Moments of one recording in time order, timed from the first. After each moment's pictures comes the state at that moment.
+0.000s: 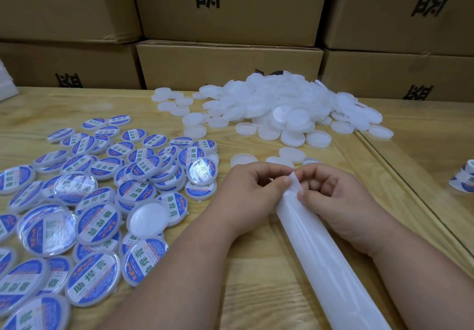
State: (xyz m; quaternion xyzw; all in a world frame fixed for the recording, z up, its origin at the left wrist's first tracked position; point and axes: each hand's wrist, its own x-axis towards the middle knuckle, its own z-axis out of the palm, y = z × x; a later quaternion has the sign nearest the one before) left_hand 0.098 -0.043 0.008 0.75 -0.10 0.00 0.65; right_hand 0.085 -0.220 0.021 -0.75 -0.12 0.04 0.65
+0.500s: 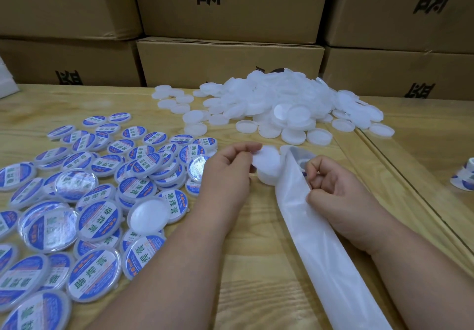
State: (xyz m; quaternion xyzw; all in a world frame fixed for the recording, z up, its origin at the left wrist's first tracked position) left_hand 0.108 -0.037 0.011 0.64 0.05 0.08 0.76; right_hand 0.082 -0.220 0.022 -0.75 -0.10 0.04 0.65
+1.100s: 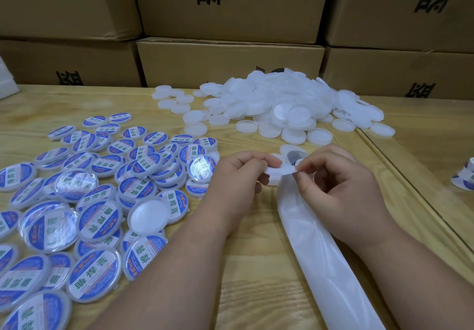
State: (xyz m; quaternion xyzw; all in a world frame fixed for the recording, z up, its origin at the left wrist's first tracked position) left_hand 0.107 -0.040 0.009 0.65 -0.04 0.03 0.76; right_hand 0.084 -0.210 0.018 -0.81 -0.20 -0.26 0.49
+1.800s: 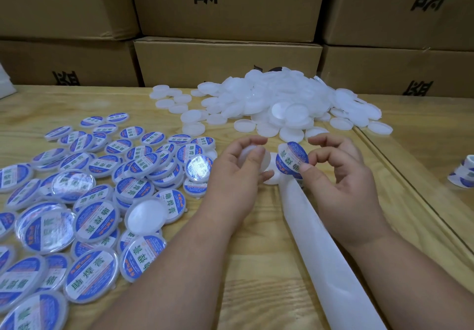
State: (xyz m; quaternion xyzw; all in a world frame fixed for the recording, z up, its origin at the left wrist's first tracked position) left_hand 0.104 -0.047 0.010 0.64 -0.02 0.10 0.77; right_hand 0.080 -0.203 0.020 -0.79 -0.12 -0.25 0.55
